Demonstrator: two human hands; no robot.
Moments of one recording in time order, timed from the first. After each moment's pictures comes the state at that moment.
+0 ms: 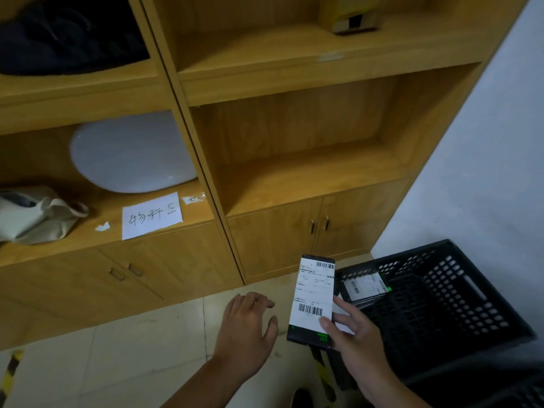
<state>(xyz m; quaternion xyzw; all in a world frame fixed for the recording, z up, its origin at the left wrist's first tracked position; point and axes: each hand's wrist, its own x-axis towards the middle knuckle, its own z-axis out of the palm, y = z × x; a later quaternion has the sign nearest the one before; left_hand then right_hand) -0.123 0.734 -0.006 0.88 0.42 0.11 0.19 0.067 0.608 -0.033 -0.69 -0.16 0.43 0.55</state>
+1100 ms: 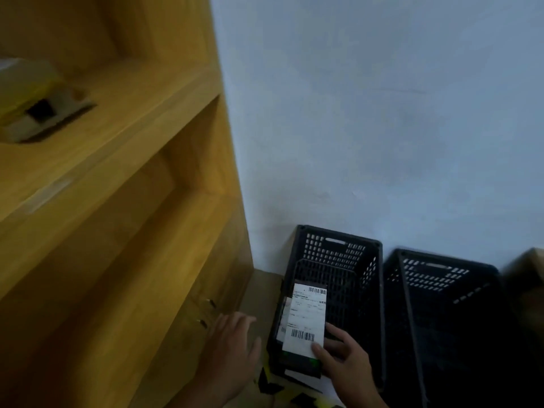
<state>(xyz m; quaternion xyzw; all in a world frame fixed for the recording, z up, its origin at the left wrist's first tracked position) 0.164 0.935 -0.018 0.97 -0.02 -0.07 0.23 0.151 0.695 -0.058 -0.70 0.24 0.14 0.66</state>
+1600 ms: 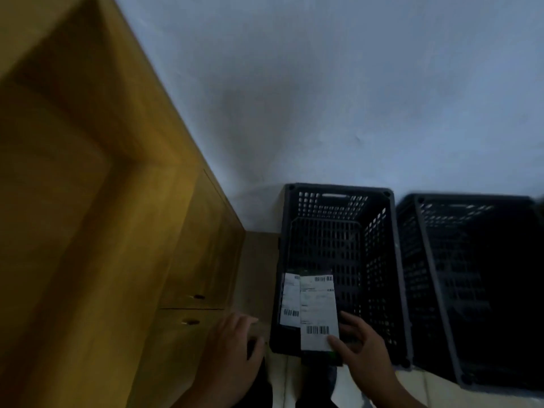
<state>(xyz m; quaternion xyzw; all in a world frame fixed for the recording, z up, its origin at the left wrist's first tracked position) 0.251 0.935 -0.112 0.96 -0.04 -0.21 0.20 0.207 0.667 -0.174 -0.71 0.31 0.22 0.59</state>
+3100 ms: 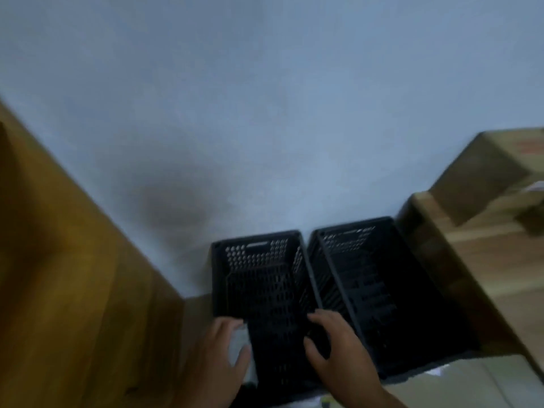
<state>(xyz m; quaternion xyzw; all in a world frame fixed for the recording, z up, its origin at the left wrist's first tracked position) 0.302 0.835 -0.026 0.92 -0.19 -0.17 0.29 0.201 0.609 -0.001 -0.92 0.20 0.05 0.33</state>
